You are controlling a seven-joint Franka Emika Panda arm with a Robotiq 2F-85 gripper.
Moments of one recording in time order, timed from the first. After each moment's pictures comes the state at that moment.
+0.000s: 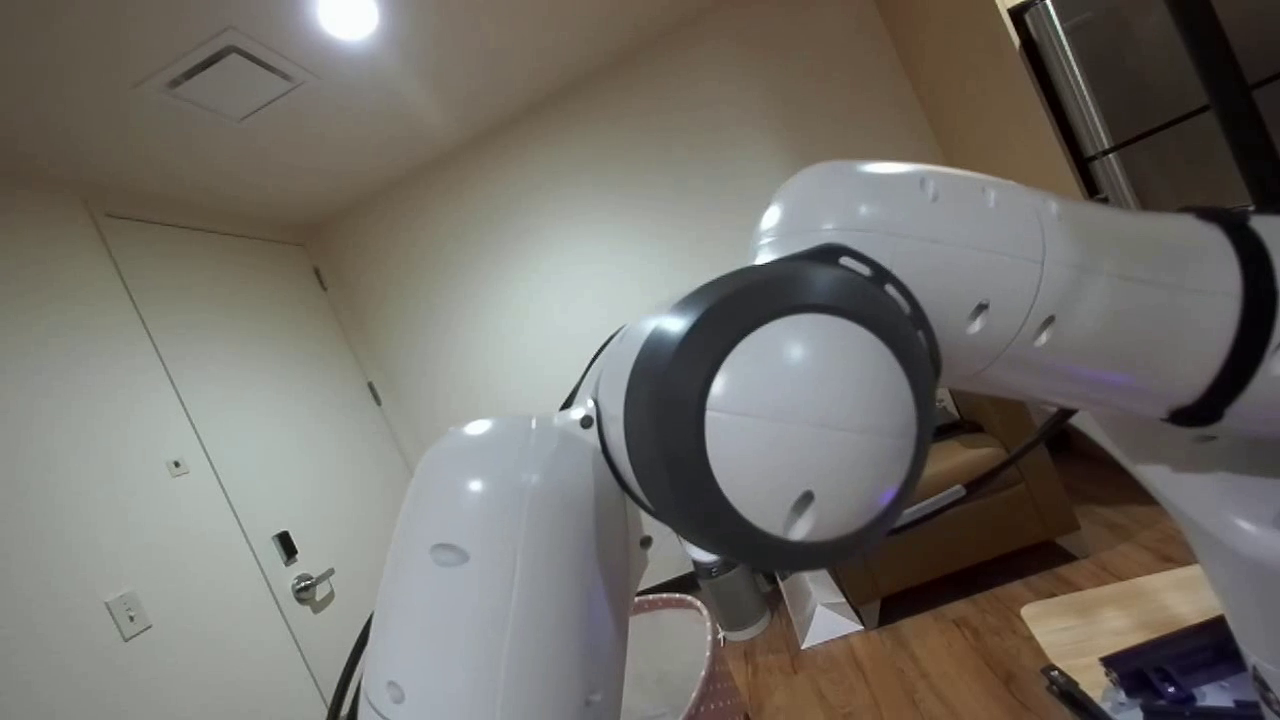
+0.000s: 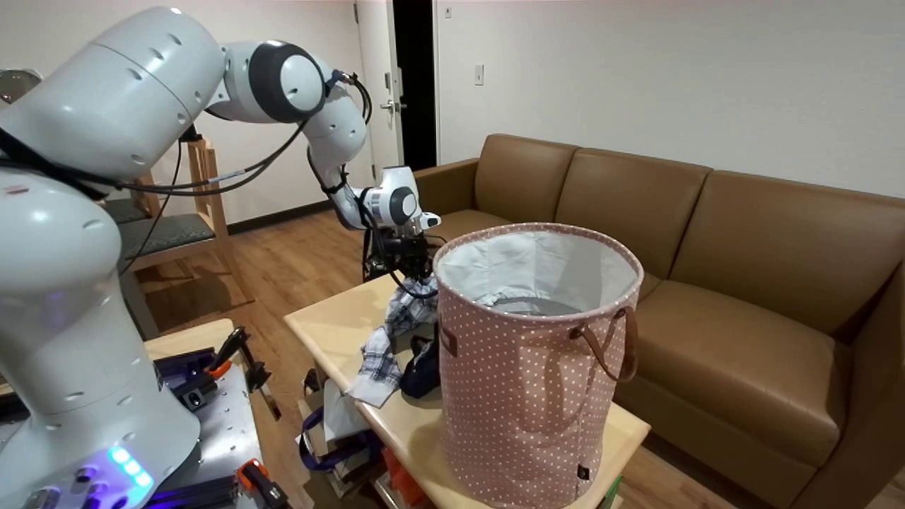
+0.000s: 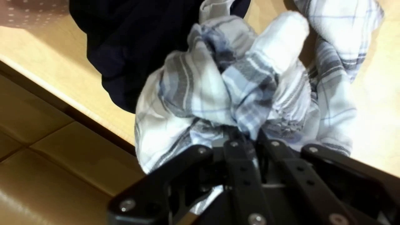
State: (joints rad) arm 0.52 0.97 -0.03 -1.60 -0.26 2.59 0.02
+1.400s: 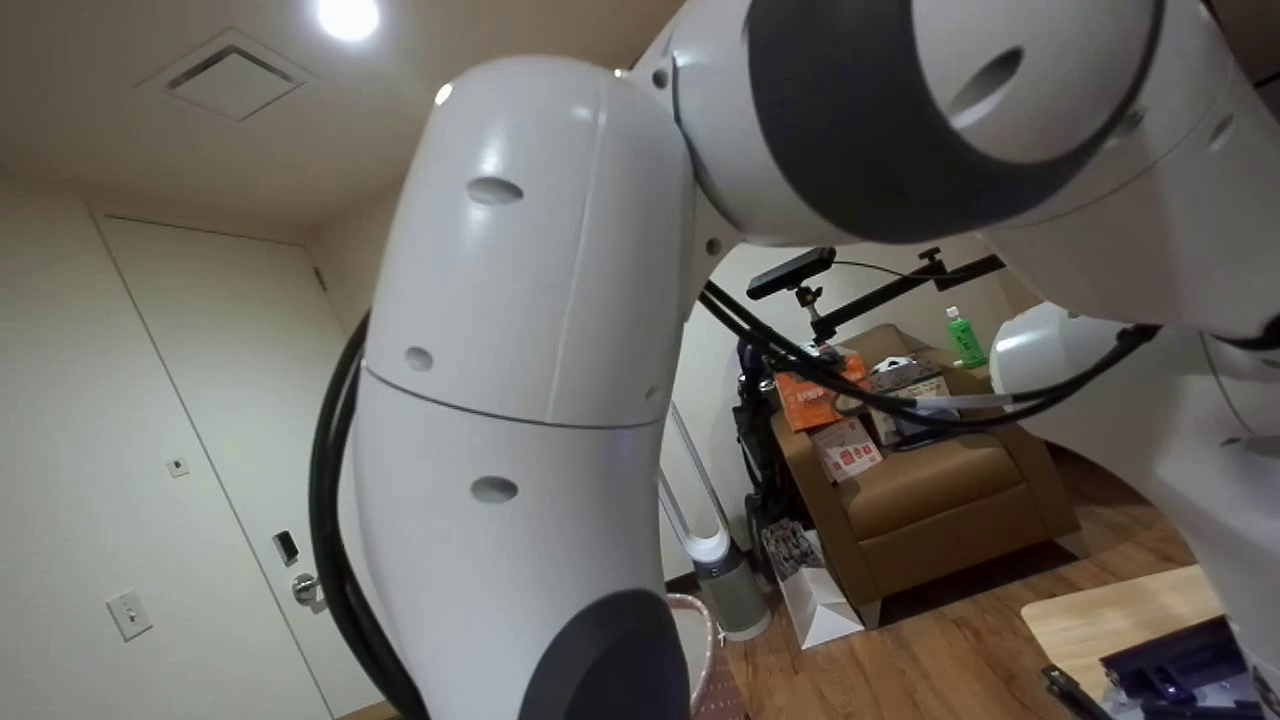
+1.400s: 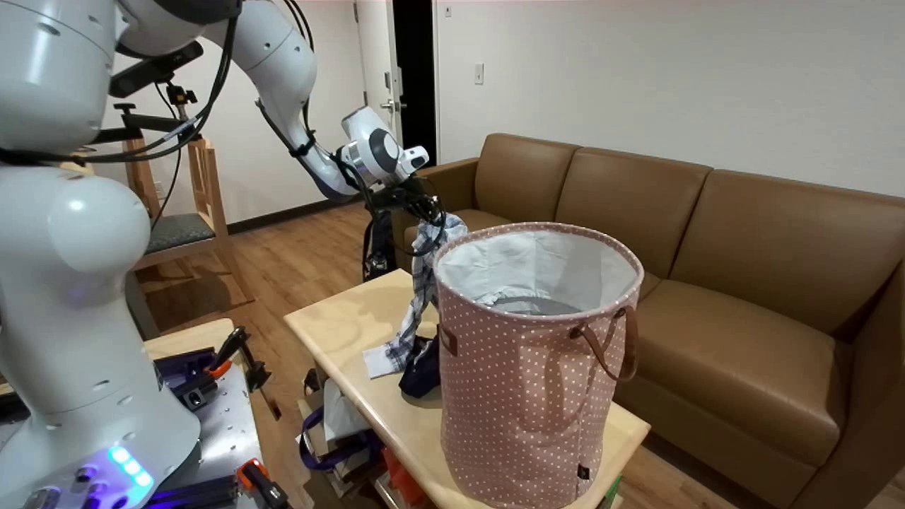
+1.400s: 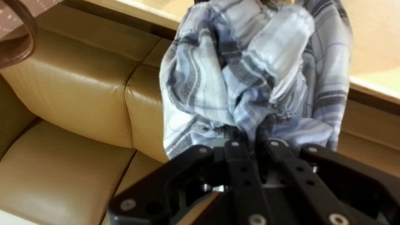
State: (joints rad) arm 0.91 0.63 -0.50 -1.95 -0.43 2.95 0.57
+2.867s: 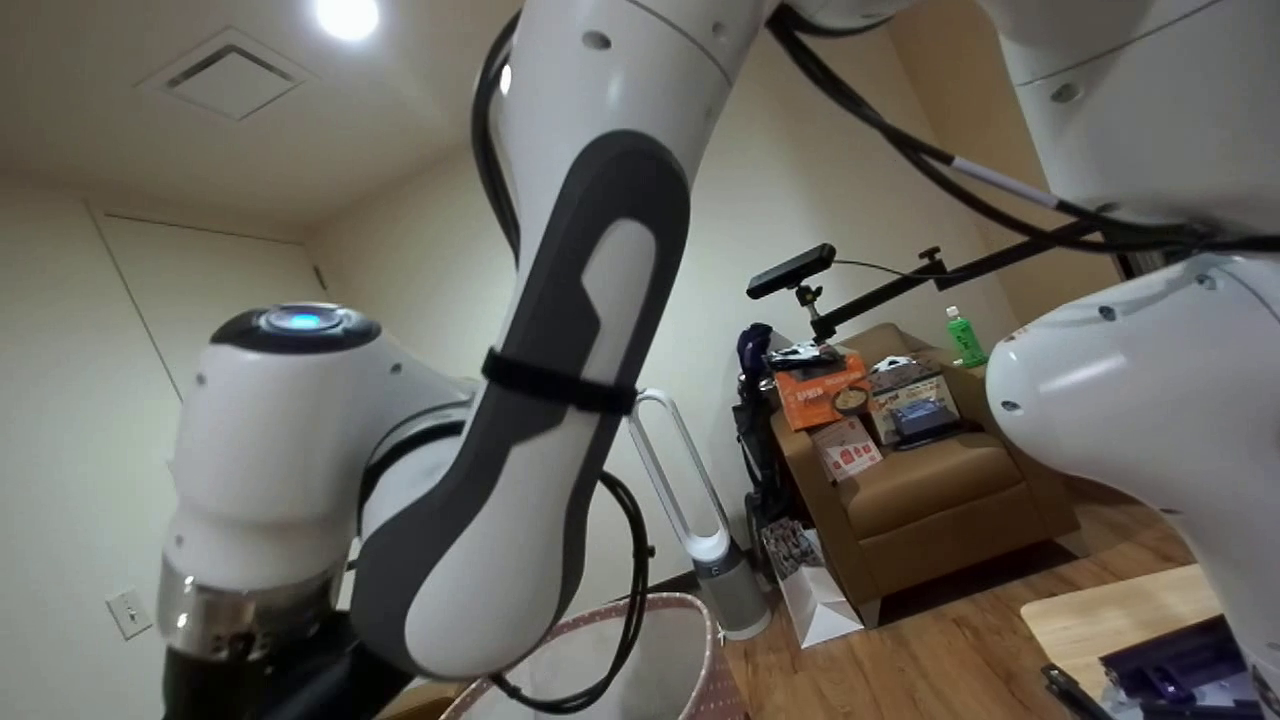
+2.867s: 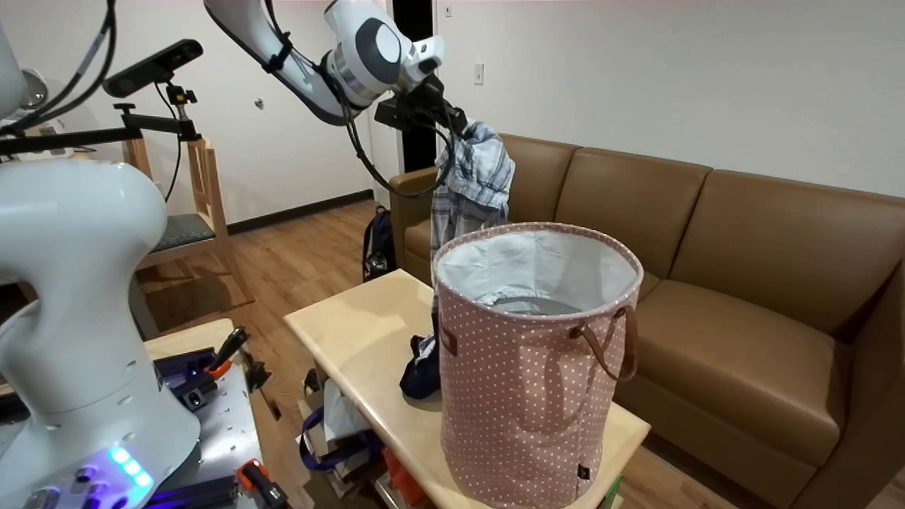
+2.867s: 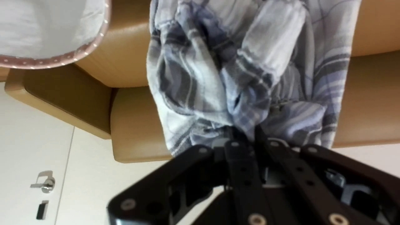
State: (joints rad) arm 1.50 0.20 -1.27 -2.18 -0.45 3.01 0.82
